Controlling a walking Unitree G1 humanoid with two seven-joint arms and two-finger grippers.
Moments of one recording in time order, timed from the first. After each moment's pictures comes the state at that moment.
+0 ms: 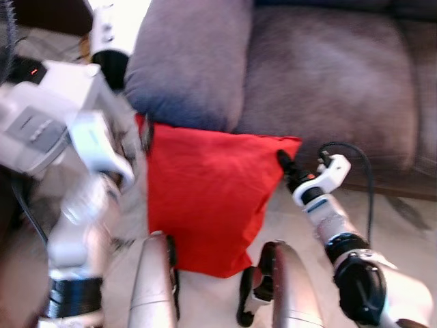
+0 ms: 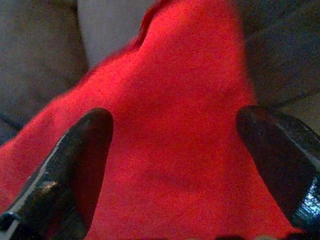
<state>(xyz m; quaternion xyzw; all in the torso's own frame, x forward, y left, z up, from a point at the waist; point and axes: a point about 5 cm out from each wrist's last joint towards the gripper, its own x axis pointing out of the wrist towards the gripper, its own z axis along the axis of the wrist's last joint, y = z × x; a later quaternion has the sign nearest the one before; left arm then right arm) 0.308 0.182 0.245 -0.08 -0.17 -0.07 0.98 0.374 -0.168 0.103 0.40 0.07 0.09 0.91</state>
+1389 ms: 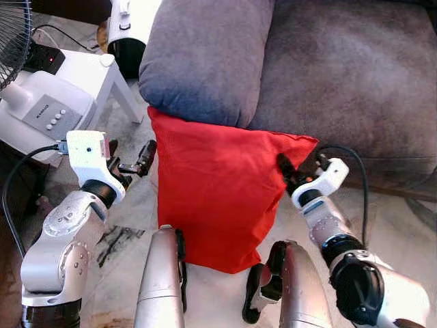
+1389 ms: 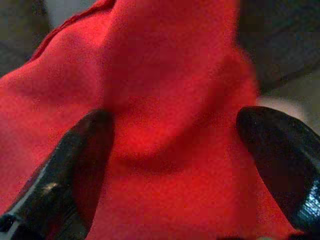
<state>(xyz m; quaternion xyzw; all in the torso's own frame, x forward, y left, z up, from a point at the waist) 0.284 0.191 0.217 -0.04 -0.06 -0.10 0.99 0.373 -0.166 0.098 0.40 0.08 0.07 0.91</state>
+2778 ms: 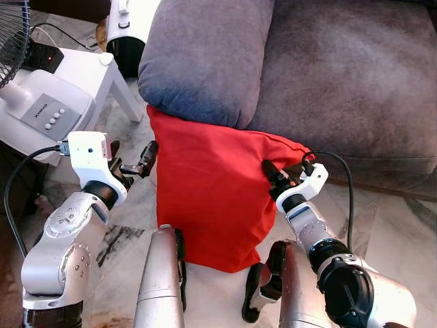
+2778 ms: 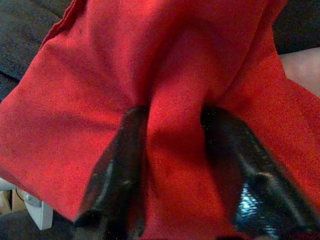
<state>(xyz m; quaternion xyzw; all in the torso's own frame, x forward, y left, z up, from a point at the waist) 0.281 0.188 0.218 -0.05 -0.06 -0.10 0.99 0.368 -0.141 0.091 0.44 0.09 0.11 0.89</state>
